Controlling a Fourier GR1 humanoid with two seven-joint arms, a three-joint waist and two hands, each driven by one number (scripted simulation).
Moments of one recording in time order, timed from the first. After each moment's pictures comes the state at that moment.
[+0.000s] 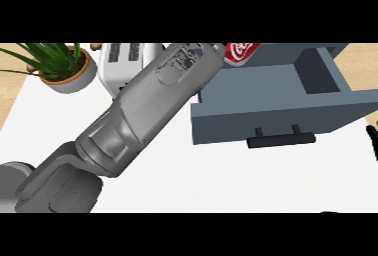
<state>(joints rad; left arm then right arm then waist) -1.48 0.00 -0.42 -0.49 0.41 0.60 0.10 0.18 -0.03 -0.26 -2.14 -0.09 0.20 0.12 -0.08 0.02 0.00</state>
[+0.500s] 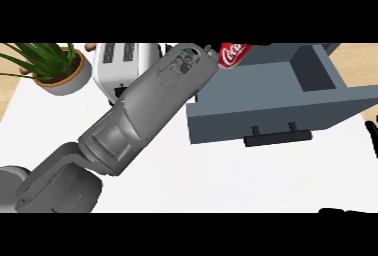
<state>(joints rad) -1.48 0.00 -0.51 -0.40 0.46 0.63 0.02 0.15 -0.04 -0.26 -2.13 -0.09 0.20 0.13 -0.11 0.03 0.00</state>
